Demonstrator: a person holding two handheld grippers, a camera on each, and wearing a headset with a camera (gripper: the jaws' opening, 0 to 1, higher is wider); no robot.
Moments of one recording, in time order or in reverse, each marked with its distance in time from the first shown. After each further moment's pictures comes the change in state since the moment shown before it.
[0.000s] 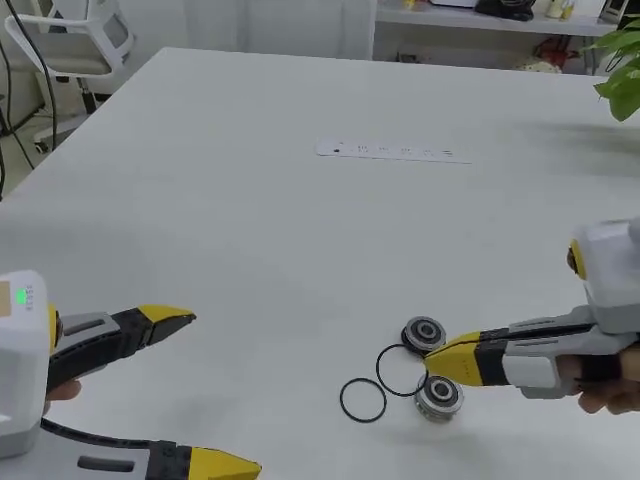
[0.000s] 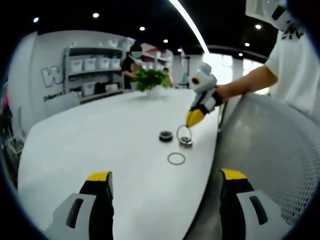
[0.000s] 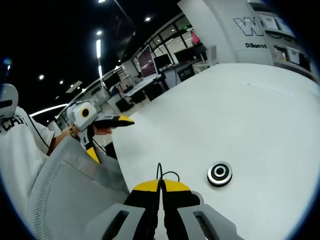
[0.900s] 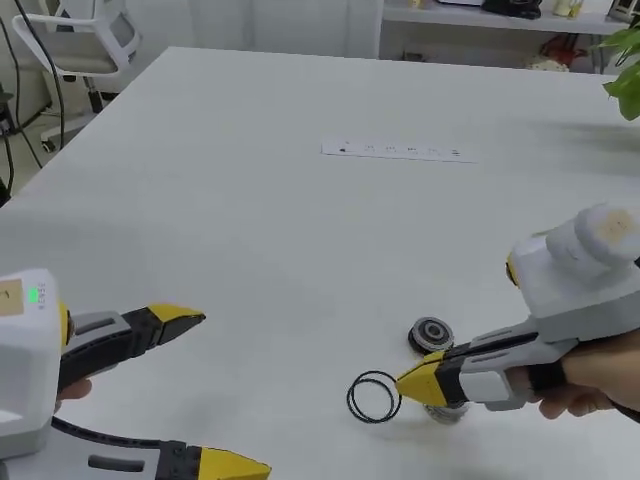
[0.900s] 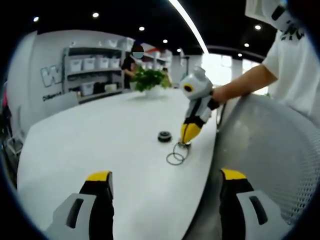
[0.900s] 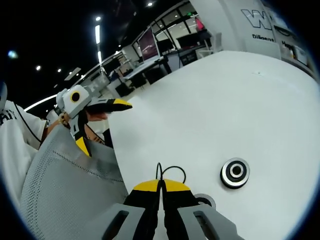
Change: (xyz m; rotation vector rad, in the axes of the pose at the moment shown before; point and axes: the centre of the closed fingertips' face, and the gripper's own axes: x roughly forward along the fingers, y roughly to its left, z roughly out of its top) left arm 0.001 -0.001 0.000 0.002 0.006 -0.014; right arm 0.037 0.000 -0.023 -0.001 0.146 -0.002
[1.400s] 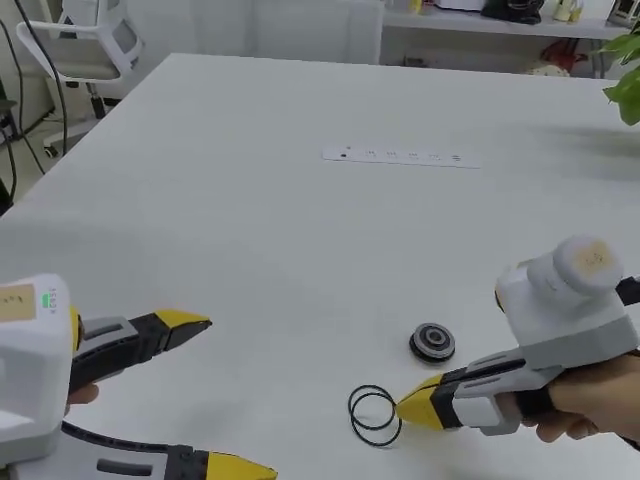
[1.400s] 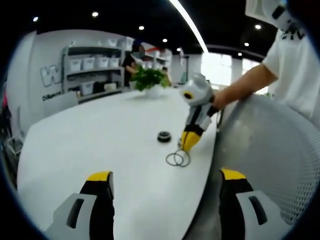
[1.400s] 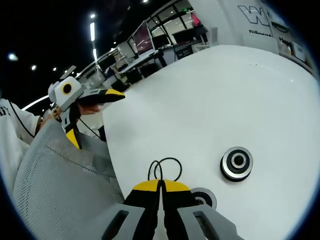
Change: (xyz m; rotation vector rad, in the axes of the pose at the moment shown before) left arm 0.002 -0.001 0.002 0.000 0.006 0.002; right arm 0.008 -0.013 -0.014 -0.026 0.028 -0.044
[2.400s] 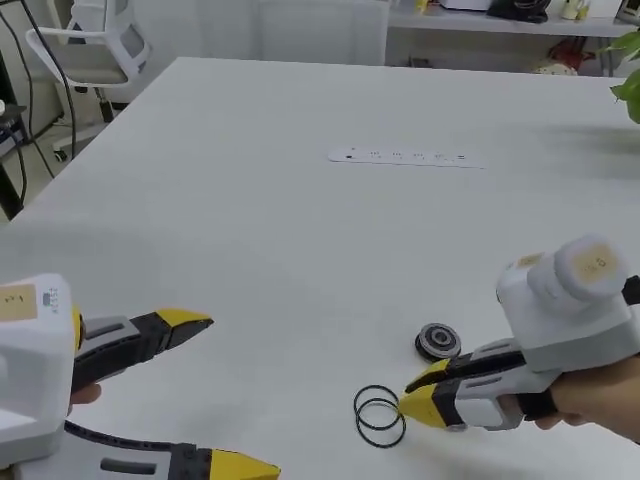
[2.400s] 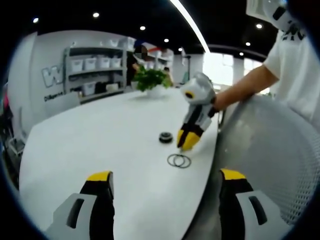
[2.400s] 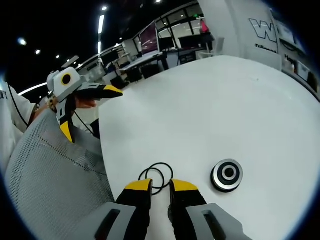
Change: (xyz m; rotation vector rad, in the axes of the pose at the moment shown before) left arm -0.003 0.001 0.003 0.000 -0.003 0.018; right arm -0.005 -0.009 0.010 -0.083 -0.024 -0.055
